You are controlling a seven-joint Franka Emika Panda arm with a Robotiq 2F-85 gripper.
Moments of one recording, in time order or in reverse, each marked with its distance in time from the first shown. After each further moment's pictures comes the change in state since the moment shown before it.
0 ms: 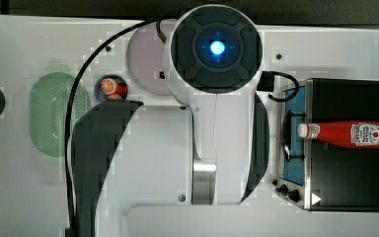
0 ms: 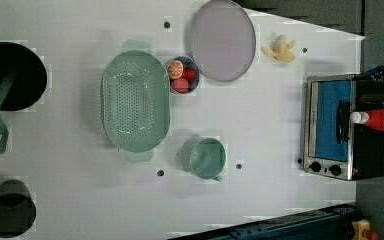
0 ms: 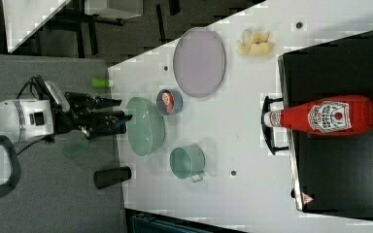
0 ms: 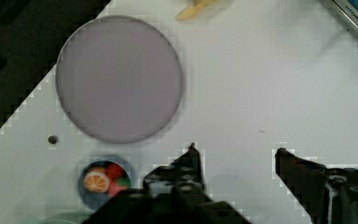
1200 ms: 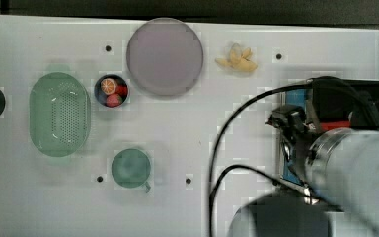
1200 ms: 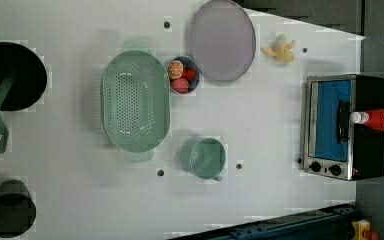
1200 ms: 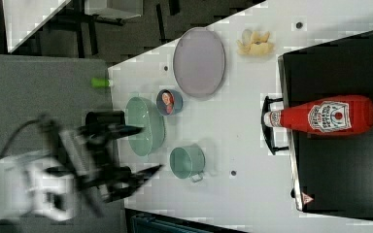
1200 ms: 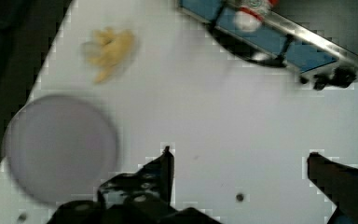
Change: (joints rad) arm -0.059 -0.213 -0.262 -0.135 -0.038 -0.033 0.001
